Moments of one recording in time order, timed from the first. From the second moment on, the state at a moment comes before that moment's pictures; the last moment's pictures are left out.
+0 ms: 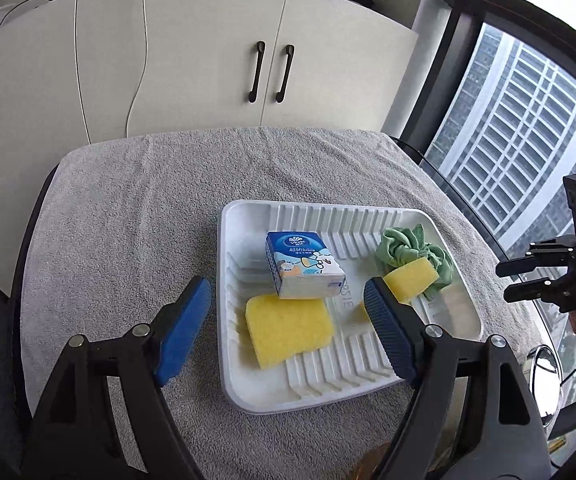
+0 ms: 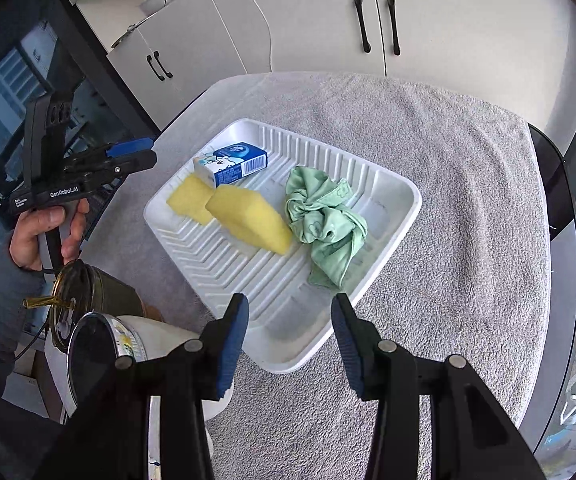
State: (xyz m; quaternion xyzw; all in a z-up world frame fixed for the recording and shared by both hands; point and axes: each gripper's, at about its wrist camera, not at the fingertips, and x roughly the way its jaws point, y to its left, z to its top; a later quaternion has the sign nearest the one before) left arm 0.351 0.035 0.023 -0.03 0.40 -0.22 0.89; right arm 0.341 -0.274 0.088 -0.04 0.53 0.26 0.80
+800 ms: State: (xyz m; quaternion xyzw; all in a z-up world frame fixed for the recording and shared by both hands) left arm 0.256 0.067 0.056 0.01 0.31 -0.14 0.94; right arm 0.279 -0.306 0.140 0.02 0.42 0.13 0.90
